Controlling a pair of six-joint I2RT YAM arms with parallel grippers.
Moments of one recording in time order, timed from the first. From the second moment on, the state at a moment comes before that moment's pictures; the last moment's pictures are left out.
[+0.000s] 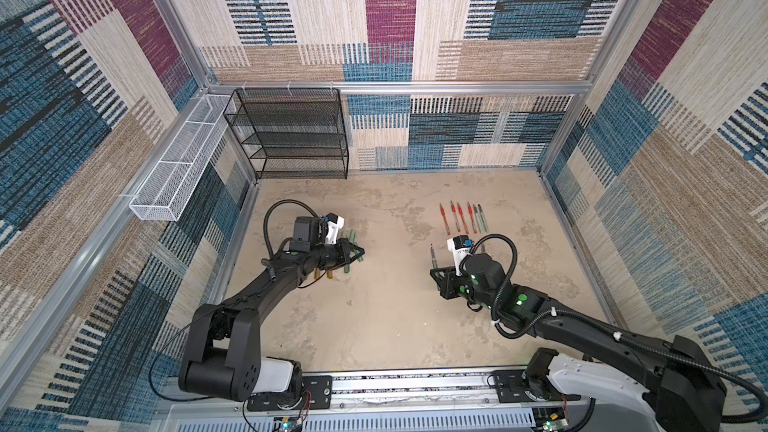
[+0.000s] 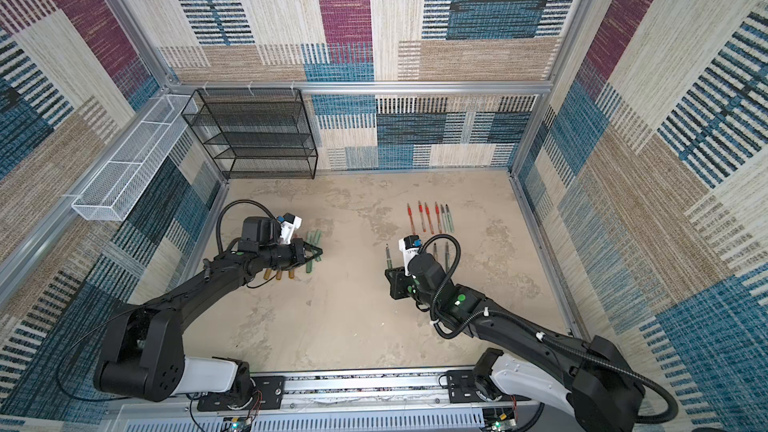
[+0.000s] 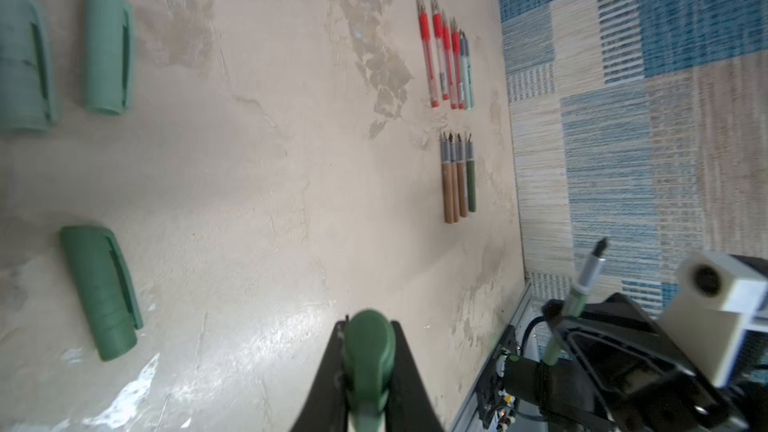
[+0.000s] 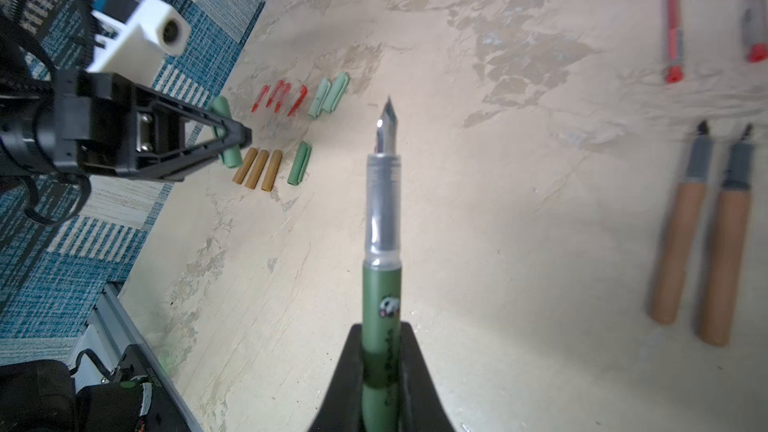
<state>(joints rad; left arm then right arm) -0.20 1.42 0.78 -0.20 0.67 -0.48 0.78 0.99 0.55 -0.11 0.04 0.63</state>
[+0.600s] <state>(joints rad) -0.28 1.67 0.94 -0.35 0.37 -0.37 0.74 0.85 0.56 -0.29 0.11 0.63</state>
